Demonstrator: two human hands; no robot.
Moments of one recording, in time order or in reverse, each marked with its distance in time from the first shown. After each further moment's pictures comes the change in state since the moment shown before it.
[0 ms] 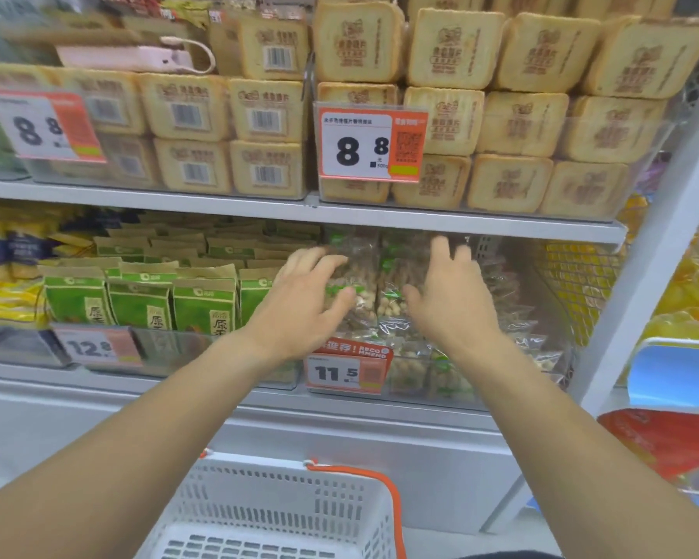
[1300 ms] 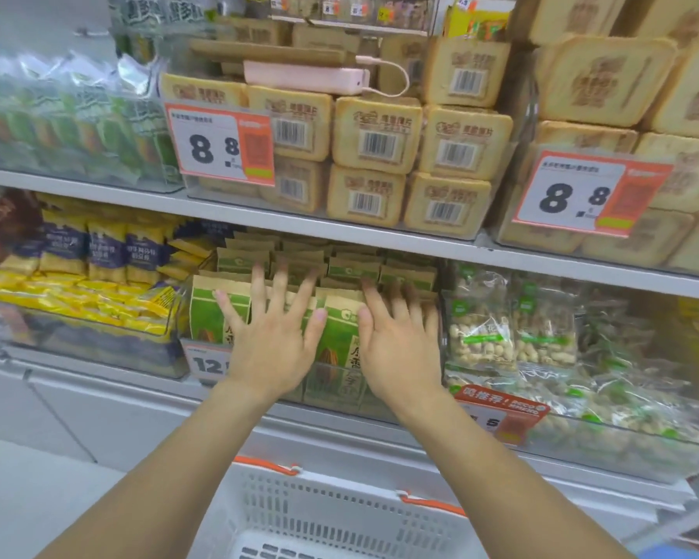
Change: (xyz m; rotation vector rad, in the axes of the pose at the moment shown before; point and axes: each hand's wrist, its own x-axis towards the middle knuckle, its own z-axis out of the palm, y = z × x) left_hand -0.056 -0.180 -0.040 0.418 0.116 -0.337; right_hand 0.001 -0.175 0.139 -0.062 -0.027 -0.201
